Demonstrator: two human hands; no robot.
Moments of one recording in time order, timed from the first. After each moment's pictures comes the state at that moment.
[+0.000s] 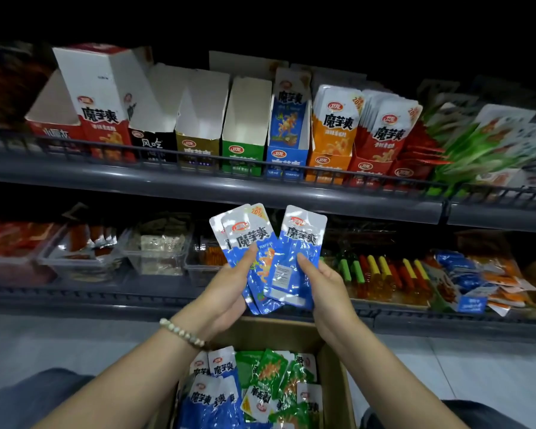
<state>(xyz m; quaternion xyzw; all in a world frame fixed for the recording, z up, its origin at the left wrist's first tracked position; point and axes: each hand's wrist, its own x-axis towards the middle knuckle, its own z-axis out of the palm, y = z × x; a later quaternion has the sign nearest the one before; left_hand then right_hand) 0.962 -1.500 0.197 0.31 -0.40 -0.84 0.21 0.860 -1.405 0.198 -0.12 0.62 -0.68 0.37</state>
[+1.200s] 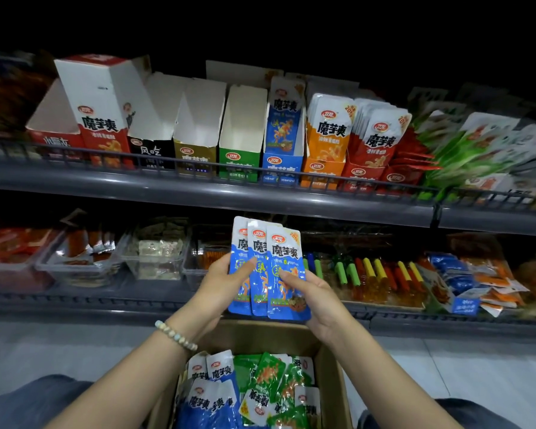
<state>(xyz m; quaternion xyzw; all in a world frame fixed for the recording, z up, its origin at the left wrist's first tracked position) 0.964 -1.515 0.183 0.36 -0.55 -0.71 0.26 0.851 -1.408 0.181 -0.11 0.62 -0.62 0.46</state>
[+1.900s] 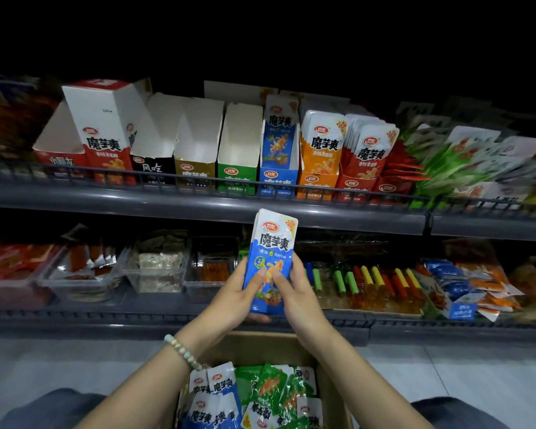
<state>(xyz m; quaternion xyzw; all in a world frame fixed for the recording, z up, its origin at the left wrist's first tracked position) 0.964 -1.501 0.195 0.26 -0.63 -0.71 0.21 0.870 -1.421 0.190 -0.31 0.61 -0.65 0.33</state>
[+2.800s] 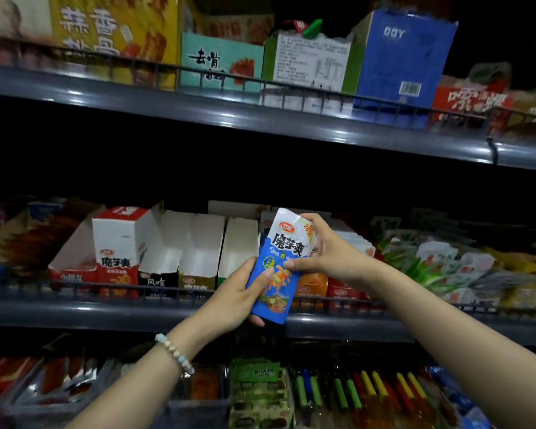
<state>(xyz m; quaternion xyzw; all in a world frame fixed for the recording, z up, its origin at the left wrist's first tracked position) 0.934 -1.568 0.355 0.15 -0.76 -0.58 0.27 0.777 -1.466 0.422 -0.56 0.65 -0.46 0.23</state>
